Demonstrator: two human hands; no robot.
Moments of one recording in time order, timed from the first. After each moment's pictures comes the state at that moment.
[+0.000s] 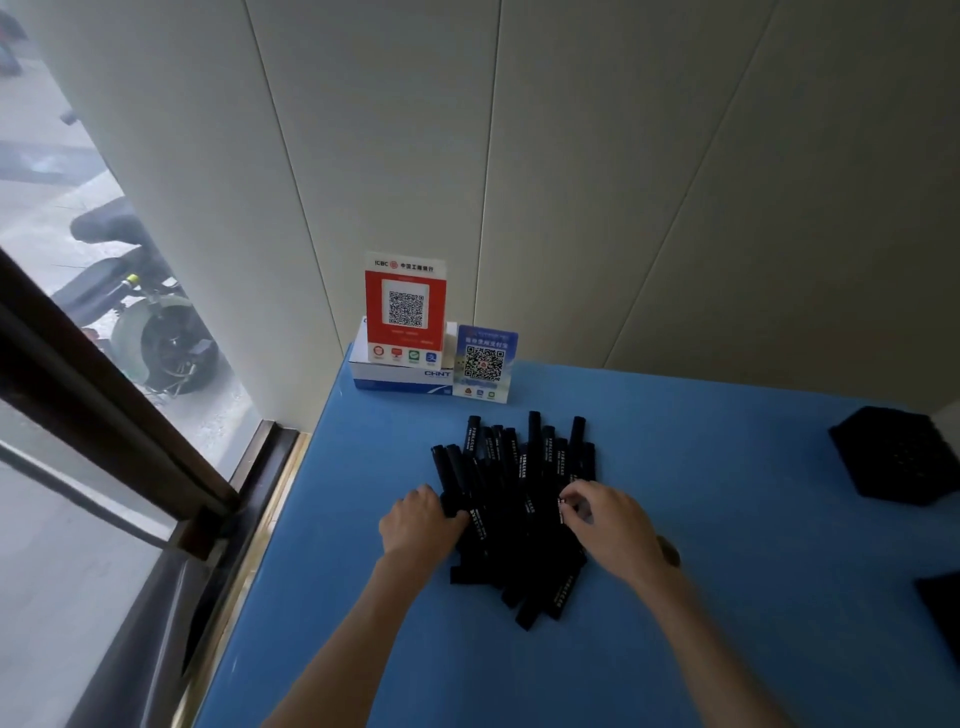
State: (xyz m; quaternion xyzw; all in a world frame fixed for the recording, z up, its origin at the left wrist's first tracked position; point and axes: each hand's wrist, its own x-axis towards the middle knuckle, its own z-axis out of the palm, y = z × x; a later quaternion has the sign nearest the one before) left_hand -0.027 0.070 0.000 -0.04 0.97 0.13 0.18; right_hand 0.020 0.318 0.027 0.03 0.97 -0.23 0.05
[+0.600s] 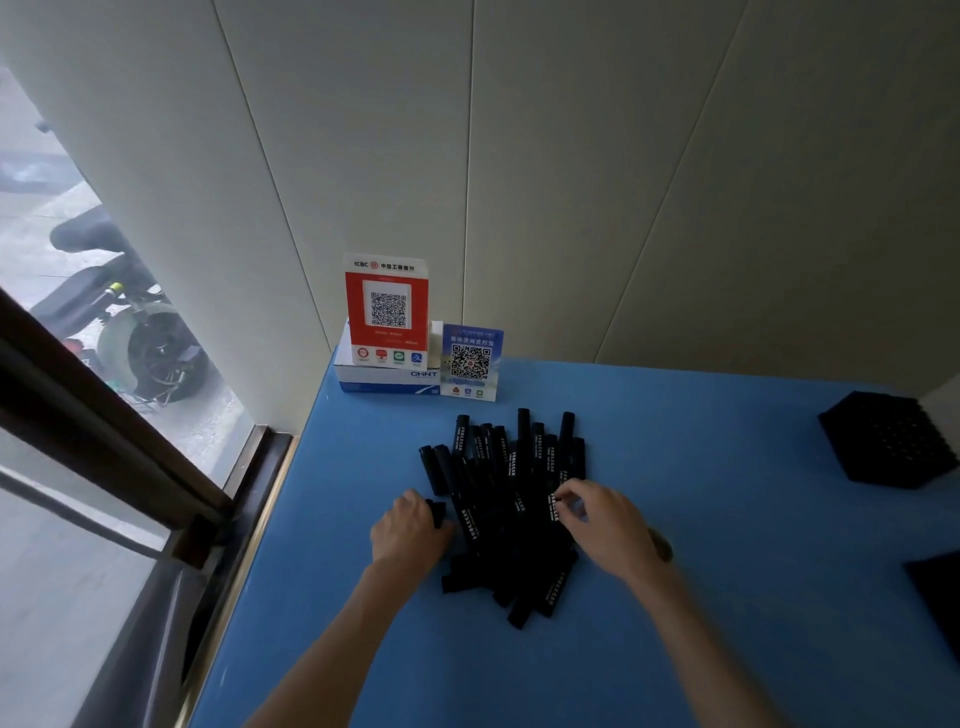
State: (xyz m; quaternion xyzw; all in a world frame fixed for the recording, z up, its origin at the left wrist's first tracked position) left_hand -0.026 0.071 -0.013 -0.04 0.97 0.16 0.19; right_hand 0.021 0.325 0.024 0.04 0.96 -0.26 0.05
